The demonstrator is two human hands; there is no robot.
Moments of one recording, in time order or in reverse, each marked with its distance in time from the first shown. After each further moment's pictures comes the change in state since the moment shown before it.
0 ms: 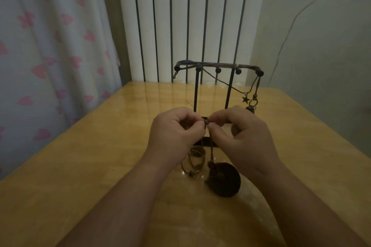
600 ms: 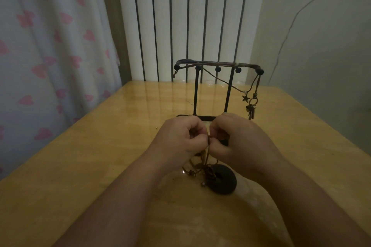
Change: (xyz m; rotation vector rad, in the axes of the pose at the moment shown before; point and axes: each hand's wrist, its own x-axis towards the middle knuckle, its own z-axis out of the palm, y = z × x) left_hand 0.004 -0.011 -0.003 0.174 -0.305 0.040; right_hand 0.003 0.000 -0.004 -0.302 -0.295 -0.075
